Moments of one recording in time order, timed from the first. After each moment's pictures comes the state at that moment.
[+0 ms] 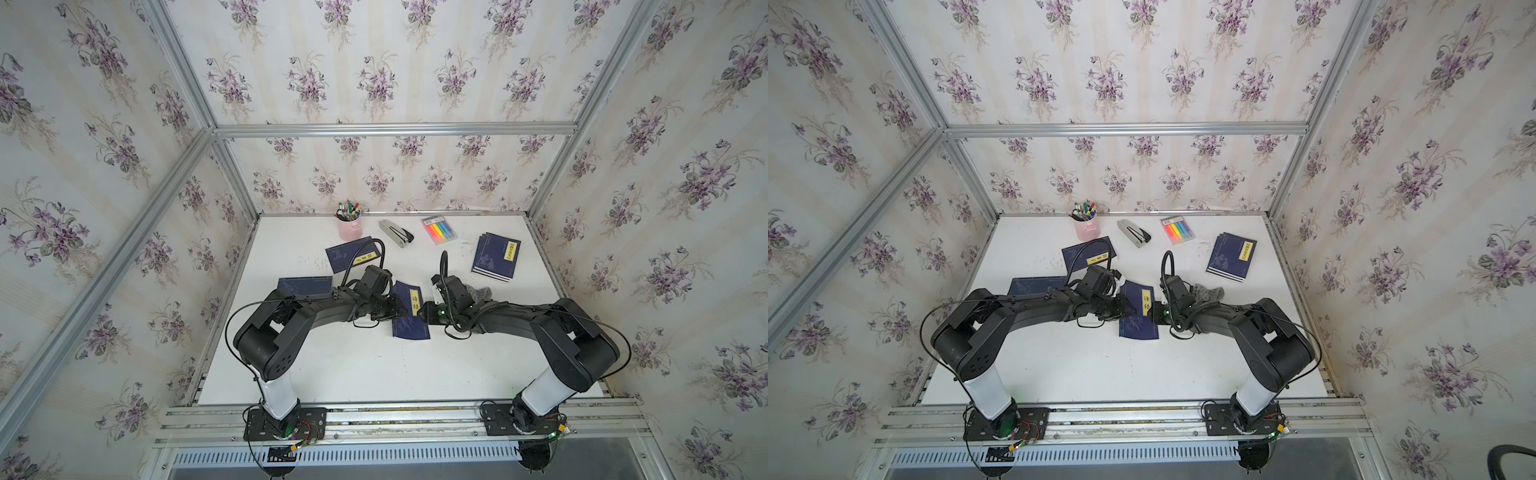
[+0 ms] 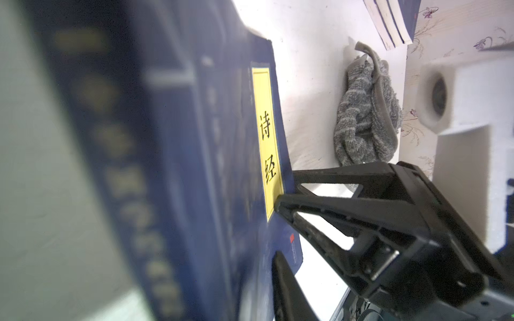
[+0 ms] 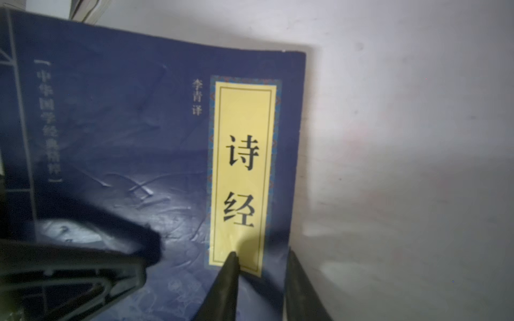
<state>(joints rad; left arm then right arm) -0.61 1.78 0.94 -0.08 0.44 -0.71 0.61 1.64 0.69 0.01 -0.23 0.57</state>
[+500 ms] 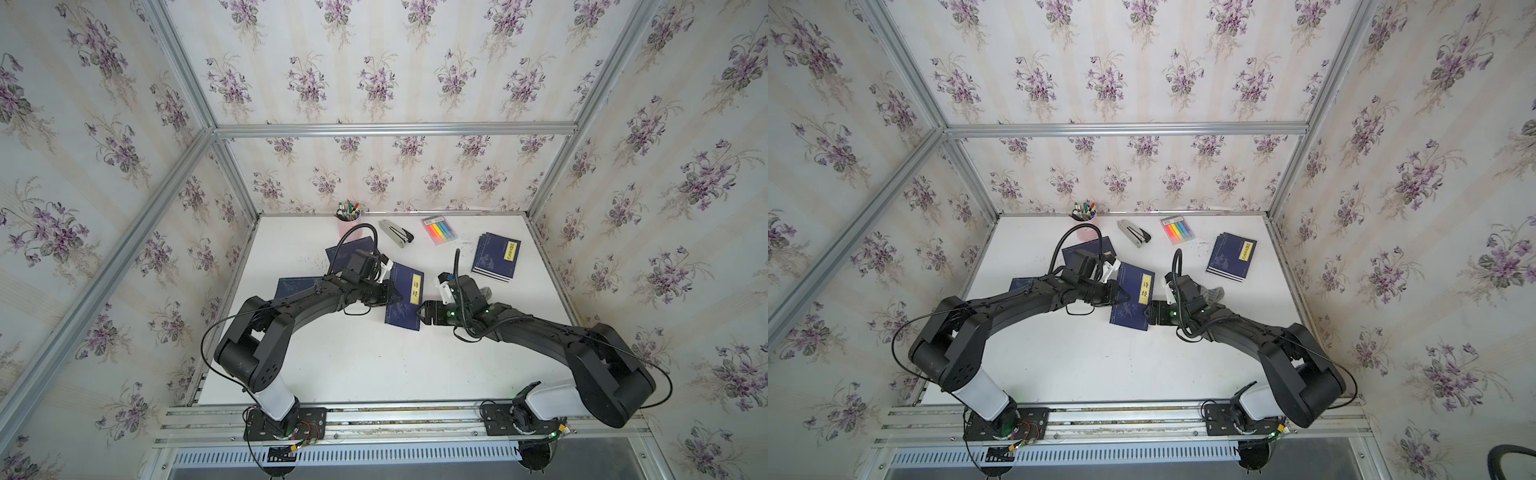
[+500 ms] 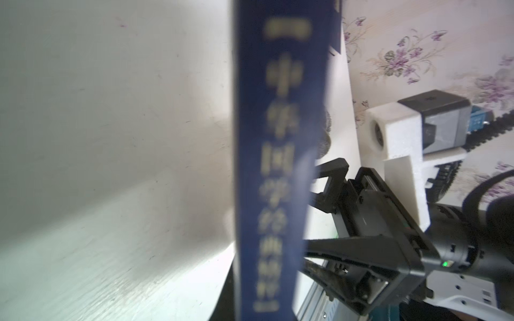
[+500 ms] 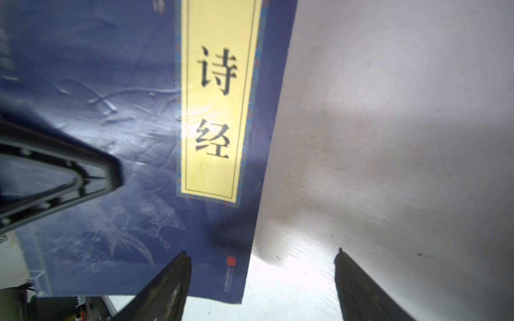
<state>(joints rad) -0.50 1.68 1.01 -0.16 0.64 -0.56 0.57 1.38 0.63 -0.05 -0.31 0.55</state>
